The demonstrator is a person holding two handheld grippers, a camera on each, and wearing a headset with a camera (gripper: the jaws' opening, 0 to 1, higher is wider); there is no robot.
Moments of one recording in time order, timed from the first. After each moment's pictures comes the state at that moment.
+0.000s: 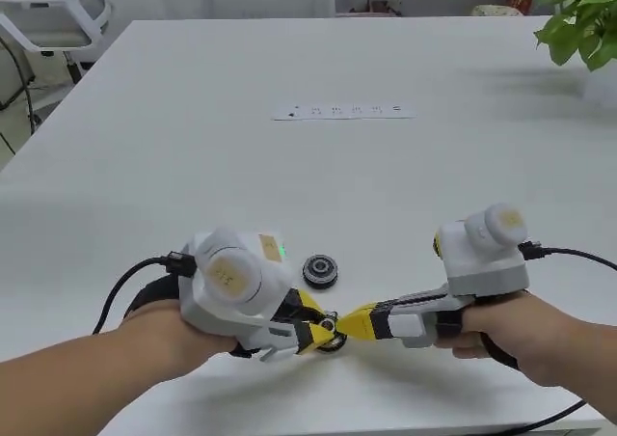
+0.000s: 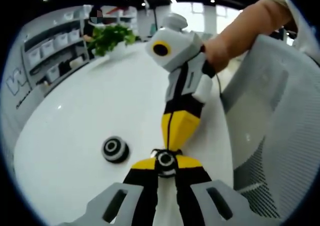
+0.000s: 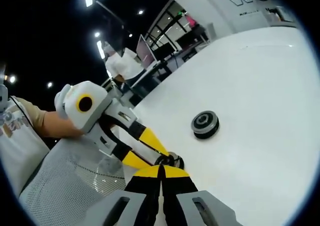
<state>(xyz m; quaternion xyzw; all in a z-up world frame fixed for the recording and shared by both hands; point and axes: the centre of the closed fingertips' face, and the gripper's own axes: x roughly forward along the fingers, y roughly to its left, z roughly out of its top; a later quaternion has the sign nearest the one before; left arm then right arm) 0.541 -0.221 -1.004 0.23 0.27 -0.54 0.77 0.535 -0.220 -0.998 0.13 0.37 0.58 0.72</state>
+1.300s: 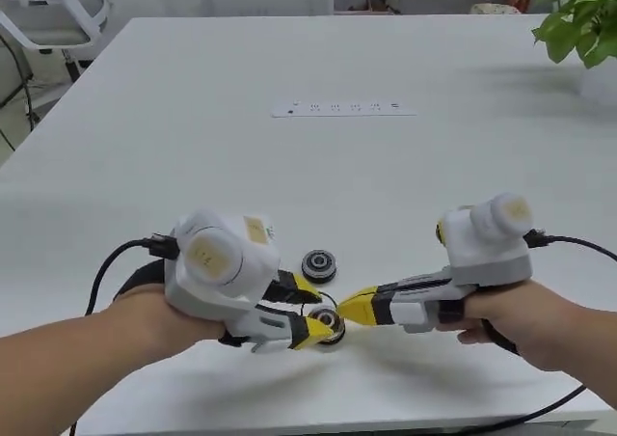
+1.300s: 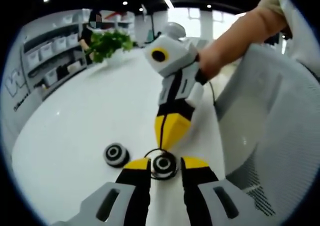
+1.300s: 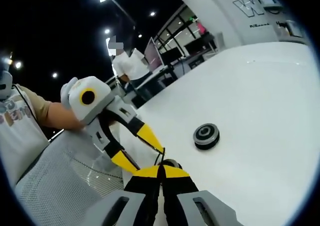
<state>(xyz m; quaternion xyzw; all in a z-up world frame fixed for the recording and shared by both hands) 0.535 -0.219 -0.983 0.21 0.25 -0.56 0.76 0.539 -0.221 -0.987 0.10 0.33 0.59 0.73</state>
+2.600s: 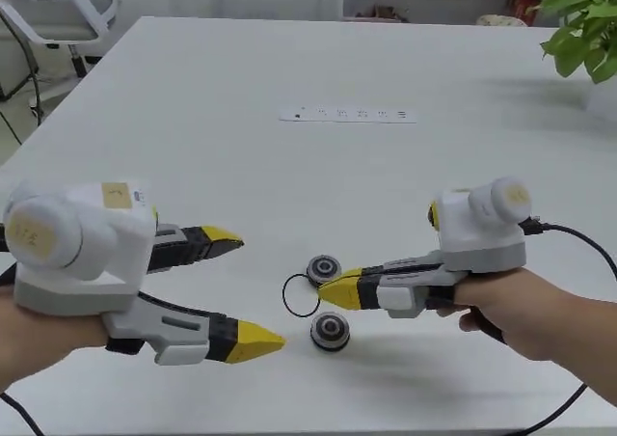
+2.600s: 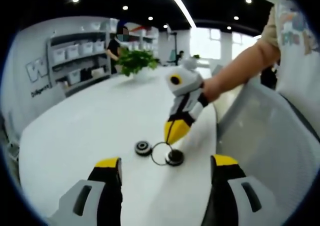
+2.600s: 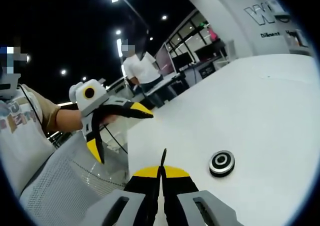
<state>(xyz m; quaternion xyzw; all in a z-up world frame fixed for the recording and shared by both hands) 0.524 -0.147 -0.916 0.13 0.21 -0.50 0.83 0.547 -0.190 -0.954 0.09 0.30 0.62 0.72</state>
